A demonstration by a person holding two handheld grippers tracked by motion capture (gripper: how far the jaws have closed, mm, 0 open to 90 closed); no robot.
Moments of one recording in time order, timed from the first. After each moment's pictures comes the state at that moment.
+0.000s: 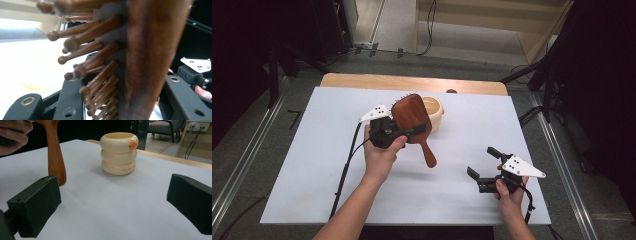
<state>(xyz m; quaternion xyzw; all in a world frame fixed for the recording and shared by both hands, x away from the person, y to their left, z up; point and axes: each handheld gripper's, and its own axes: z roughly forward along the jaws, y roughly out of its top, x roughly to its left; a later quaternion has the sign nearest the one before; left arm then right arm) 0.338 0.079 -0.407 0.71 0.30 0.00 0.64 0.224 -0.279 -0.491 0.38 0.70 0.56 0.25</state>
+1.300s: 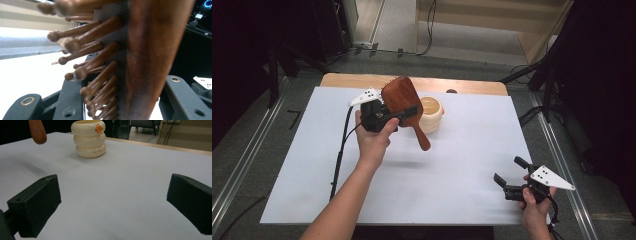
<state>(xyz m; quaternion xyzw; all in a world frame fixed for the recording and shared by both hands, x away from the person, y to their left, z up) 0.366 0.096 -0.386 0.70 0.31 0.04 0.65 0.197 -0.348 -0.509 0.42 0.68 0.53 0.27</state>
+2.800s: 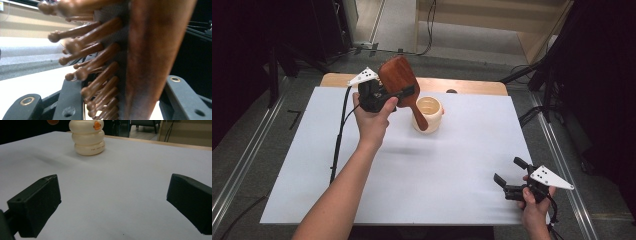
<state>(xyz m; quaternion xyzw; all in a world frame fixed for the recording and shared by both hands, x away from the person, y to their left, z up) 0.403 0.096 -0.360 0.68 0.33 0.07 0.65 0.200 -0.350 -0.516 0.43 0.68 0.53 0.26</state>
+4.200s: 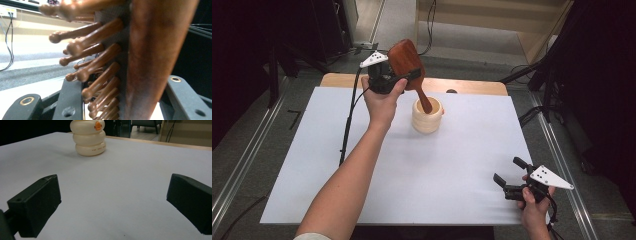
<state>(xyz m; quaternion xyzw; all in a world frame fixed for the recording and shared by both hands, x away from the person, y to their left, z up) 0.448 0.074 -0.349 0.68 0.35 0.10 0.64 0.201 -0.350 -0.517 0.43 0.68 0.54 0.25</state>
